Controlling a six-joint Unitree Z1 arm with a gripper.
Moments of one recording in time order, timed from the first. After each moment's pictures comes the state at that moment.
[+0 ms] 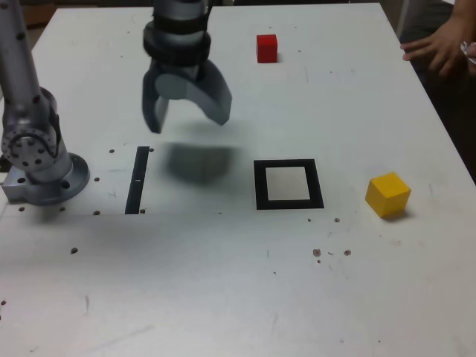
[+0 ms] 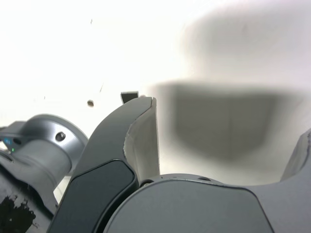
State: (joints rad) arm 0.27 1.68 -1.05 1.11 0.10 0.35
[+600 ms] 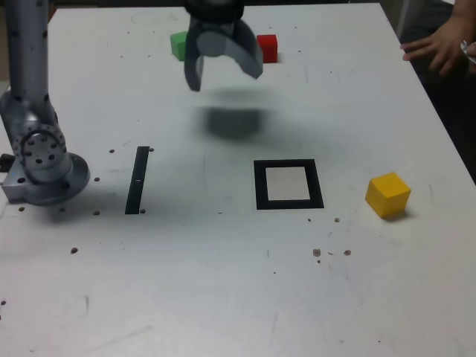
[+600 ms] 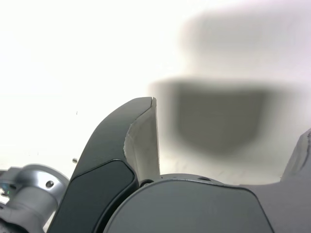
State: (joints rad) arm 0.52 1.87 -1.36 1.16 0.15 0.55
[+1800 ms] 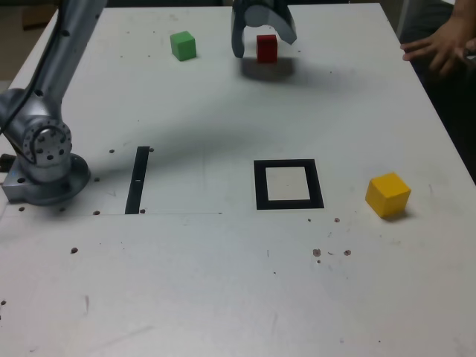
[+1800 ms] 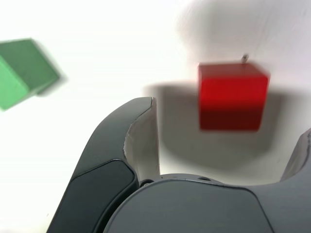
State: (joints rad) arm 0.73 2.32 -2.03 1.30 0.19 0.72
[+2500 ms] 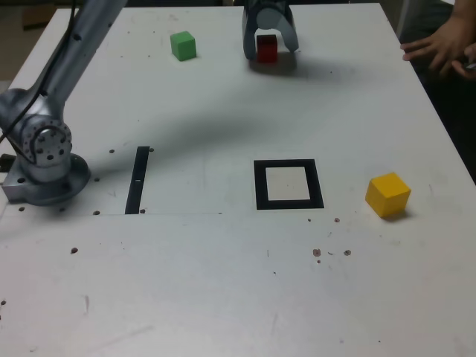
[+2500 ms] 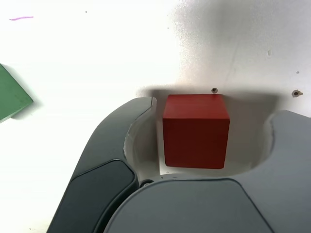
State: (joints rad) arm 0.73 2.43 -2.20 1.37 0.18 0.70
